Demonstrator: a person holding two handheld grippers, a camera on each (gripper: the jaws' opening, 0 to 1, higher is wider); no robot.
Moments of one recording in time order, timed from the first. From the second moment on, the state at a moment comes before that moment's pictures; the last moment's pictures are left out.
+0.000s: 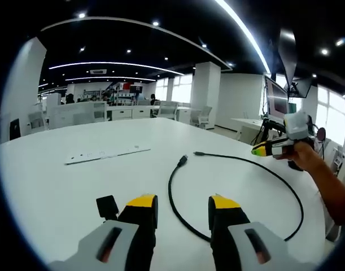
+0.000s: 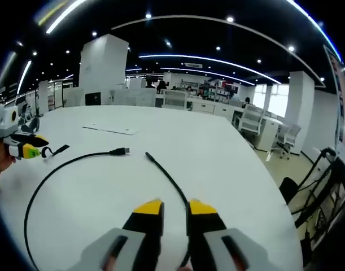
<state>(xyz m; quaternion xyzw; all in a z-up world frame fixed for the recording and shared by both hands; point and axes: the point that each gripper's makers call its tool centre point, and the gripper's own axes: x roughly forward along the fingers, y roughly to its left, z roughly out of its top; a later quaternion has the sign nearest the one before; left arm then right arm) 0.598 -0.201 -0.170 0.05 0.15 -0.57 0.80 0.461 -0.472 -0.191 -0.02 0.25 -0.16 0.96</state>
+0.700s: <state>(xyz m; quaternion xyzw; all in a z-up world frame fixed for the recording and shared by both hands) 0.607 -0.222 -0.183 0.06 0.16 -0.56 0.81 0.474 -0.490 -0.209 0.01 0.27 -0.15 0.95</state>
